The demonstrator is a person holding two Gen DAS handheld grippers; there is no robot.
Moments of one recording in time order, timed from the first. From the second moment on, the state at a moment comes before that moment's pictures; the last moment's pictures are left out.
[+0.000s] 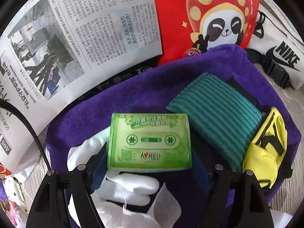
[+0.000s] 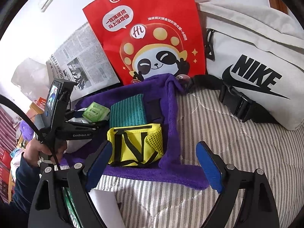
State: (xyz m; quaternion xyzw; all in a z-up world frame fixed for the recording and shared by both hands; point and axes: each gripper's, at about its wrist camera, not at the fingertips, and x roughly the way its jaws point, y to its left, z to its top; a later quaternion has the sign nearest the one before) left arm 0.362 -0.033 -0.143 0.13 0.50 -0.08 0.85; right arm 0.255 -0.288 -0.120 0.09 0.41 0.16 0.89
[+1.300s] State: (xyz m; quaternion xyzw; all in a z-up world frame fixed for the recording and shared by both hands) left arm 0.149 0.055 -0.109 0.03 0.46 -0.09 0.88; right arm 0.161 -0.188 -0.168 -0.08 0.47 0.17 0.86
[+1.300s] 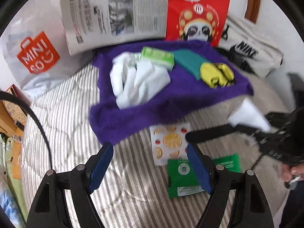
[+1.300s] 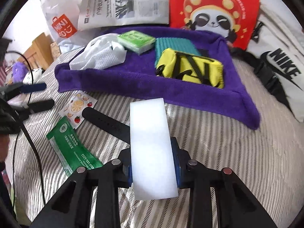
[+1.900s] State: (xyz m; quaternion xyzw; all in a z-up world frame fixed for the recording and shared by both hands) left arm 0.162 0.026 -0.166 0.05 0.48 -0.08 0.87; right arm 0.138 -0.232 -0.164 -0.02 0.45 0.11 0.89
